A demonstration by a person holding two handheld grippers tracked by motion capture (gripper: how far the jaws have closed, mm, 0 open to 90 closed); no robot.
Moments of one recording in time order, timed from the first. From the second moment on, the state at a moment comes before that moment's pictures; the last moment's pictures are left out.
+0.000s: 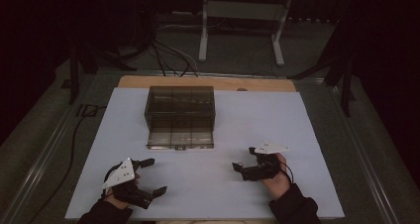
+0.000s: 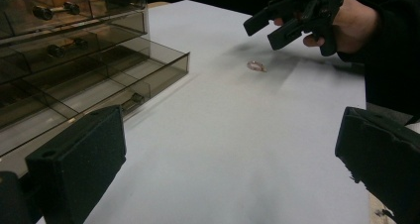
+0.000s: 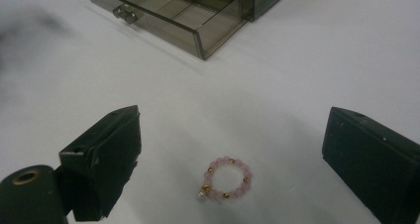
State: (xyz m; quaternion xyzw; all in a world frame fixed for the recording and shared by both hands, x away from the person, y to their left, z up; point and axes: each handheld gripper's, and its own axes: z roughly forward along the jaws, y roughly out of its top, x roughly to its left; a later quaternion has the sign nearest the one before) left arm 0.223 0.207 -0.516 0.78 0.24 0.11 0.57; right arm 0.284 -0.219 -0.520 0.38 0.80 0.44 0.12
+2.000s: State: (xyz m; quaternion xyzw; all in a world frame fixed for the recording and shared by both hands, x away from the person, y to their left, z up) left arm 0.224 0.207 -0.516 0.78 0.24 0.10 0.57; right arm 0.282 -0.200 -0.529 0.42 0.84 0.32 0.16
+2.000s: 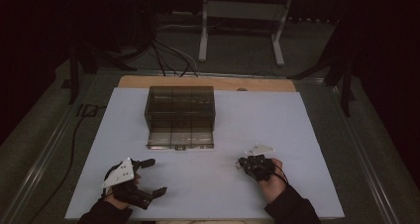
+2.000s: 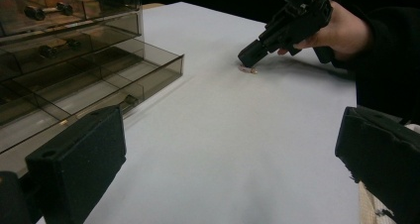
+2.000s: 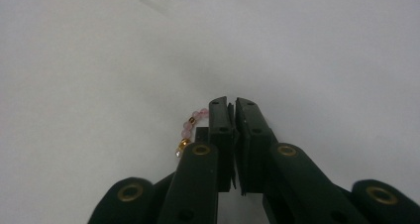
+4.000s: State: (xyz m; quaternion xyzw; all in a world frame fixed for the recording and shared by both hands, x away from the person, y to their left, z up) left arm 0.223 0.208 -0.516 0.78 0.24 0.10 0.57; right arm 0.291 -0.191 -0.495 0.41 0.82 0.37 0.16
